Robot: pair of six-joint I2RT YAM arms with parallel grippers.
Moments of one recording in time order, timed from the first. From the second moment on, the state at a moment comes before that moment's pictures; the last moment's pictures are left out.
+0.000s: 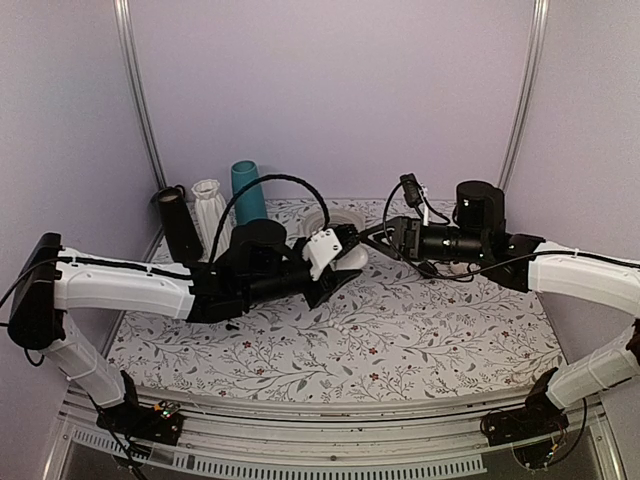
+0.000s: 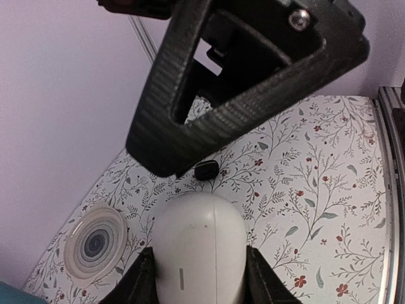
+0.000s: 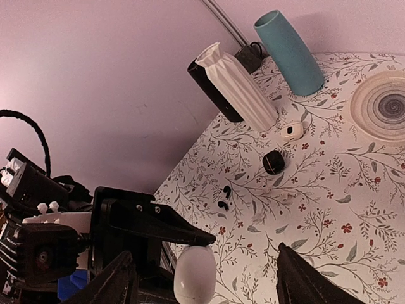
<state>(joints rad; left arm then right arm) -1.08 1.56 1.00 0.34 -0.09 0.33 0.72 1.31 0.92 0.16 -0.45 0.62</state>
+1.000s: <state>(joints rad) -1.11 1.56 1.00 0.36 -0.21 0.42 0.78 1.38 0.98 0.07 -0.50 0.59</state>
